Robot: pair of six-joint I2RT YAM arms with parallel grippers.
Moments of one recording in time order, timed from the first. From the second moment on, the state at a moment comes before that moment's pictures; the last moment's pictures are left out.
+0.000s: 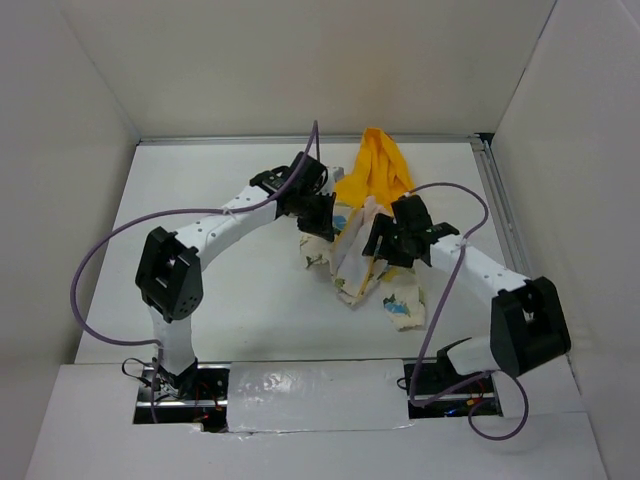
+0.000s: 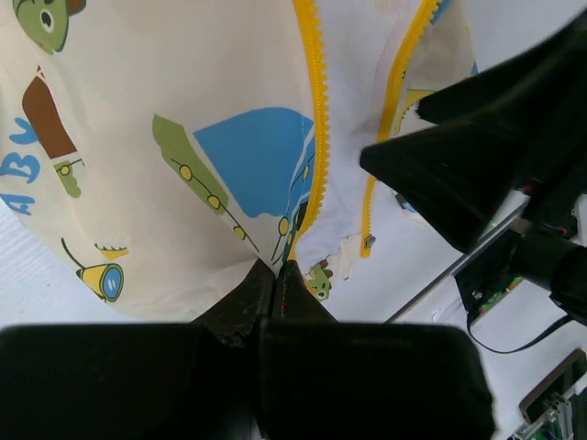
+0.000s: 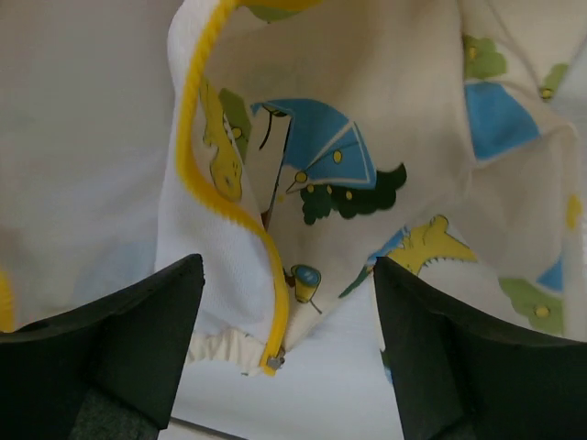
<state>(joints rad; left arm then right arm) -0.64 1.90 1.68 -0.75 0.30 -0.38 0.36 1.34 0.85 -0.44 -0.05 0.64</state>
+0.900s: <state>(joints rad) -0.56 1.89 1.53 -0.70 0.39 -0.42 0.19 1.64 0.94 -0.58 0.01 0.78</state>
